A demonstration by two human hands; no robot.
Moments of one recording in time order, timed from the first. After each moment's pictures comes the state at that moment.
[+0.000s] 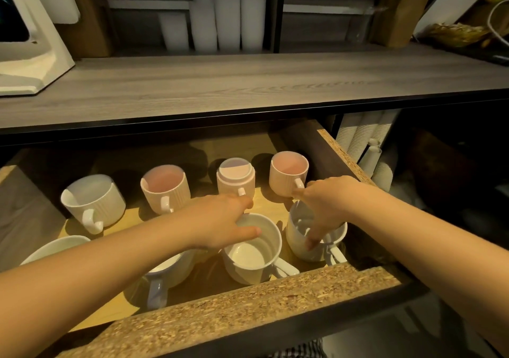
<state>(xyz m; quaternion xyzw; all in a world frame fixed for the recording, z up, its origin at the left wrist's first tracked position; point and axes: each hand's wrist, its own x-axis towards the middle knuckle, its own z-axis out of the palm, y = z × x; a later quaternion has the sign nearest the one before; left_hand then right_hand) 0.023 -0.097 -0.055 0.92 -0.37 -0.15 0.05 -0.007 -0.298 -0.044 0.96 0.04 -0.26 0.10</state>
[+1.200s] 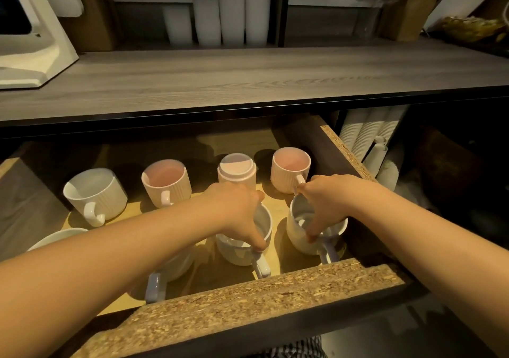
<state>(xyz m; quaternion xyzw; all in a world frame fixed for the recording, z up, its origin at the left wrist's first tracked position) 0.026 -0.127 -0.054 0.92 -0.37 -0.13 -0.05 -0.006 -0.307 -0.050 0.97 0.04 -0.23 0.05</state>
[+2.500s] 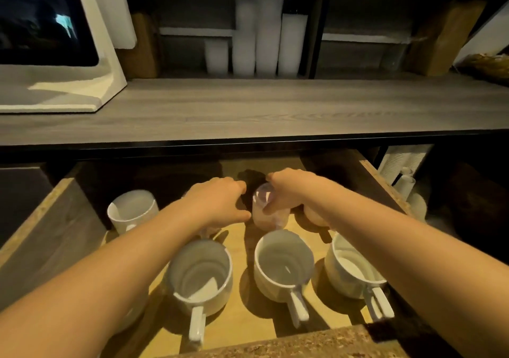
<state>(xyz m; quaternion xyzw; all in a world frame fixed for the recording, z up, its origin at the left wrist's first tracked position) 0.085 -0.063 -0.039 0.97 -0.25 -0.05 0.02 0.101 -0.214 -0.043 0.99 0.03 -0.16 -0.02</state>
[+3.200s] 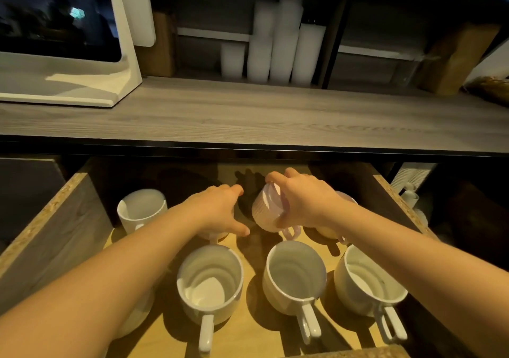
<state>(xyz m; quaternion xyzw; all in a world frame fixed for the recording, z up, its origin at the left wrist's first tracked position) 0.101 -0.038 -0.055 0.97 -0.20 -0.12 0.11 0.080 -0.215 -0.043 0.99 0.11 0.01 0.01</state>
